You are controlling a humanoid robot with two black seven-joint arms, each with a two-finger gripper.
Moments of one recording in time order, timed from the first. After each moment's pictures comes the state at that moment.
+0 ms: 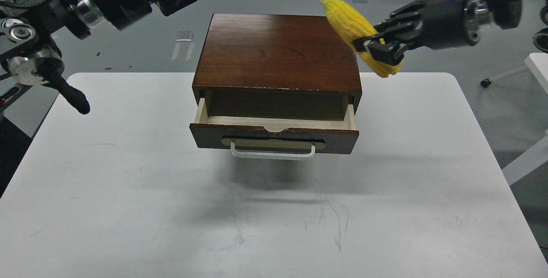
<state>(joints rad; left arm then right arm) -1.14 0.78 -0.43 -1.35 0.46 -0.33 -0.49 1.61 -0.73 -0.01 1.34 -1.78 0.49 0.49</state>
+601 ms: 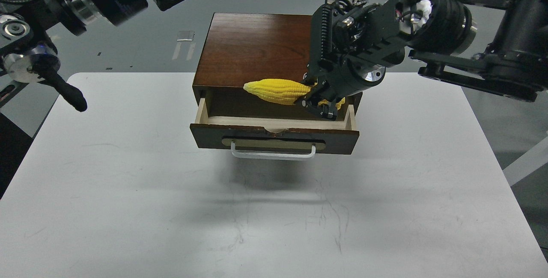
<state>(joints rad) -1.14 0.79 -0.44 -1.35 0.46 -0.33 -0.49 1.70 -0.44 -0.18 1.40 -2.10 0.49 0.49</state>
